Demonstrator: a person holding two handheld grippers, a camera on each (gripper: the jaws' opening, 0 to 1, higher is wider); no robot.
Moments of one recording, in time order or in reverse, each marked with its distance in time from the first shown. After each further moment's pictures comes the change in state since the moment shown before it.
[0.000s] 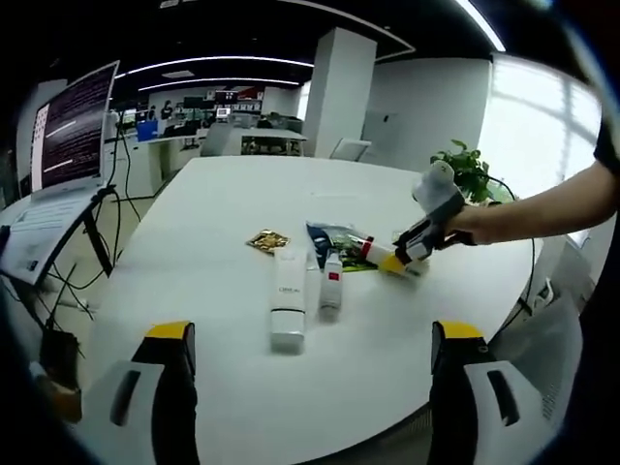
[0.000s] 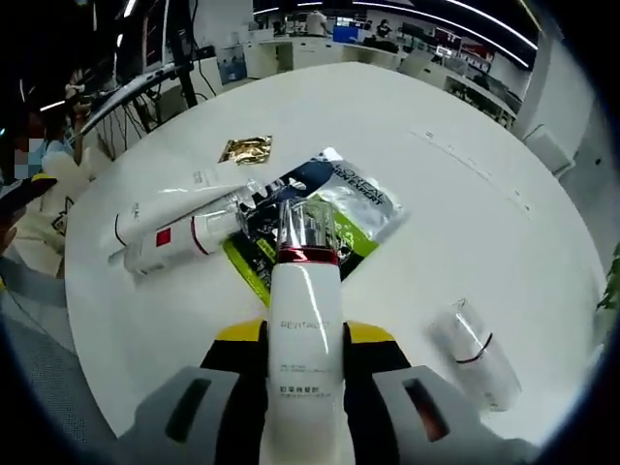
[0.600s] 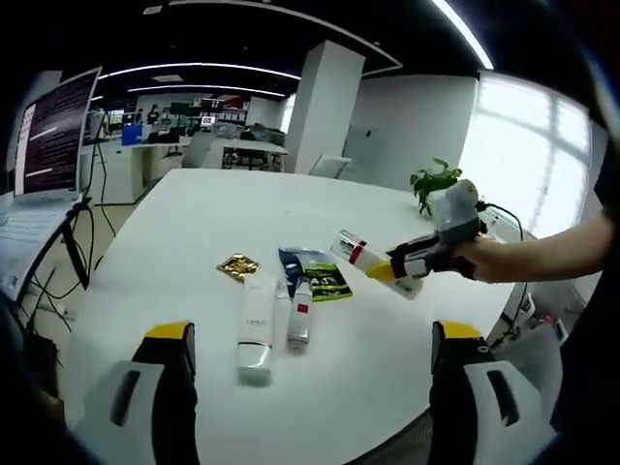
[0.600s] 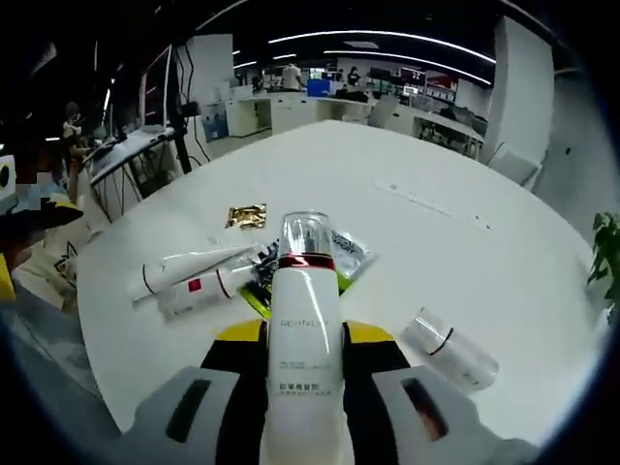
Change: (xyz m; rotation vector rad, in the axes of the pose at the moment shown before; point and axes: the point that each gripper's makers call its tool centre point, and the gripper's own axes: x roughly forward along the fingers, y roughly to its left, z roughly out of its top) left arm 0.010 -0.028 0.042 -0.025 -0.076 -0.102; right arm -0.061 0.004 0.032 0.090 -0.285 -0.079
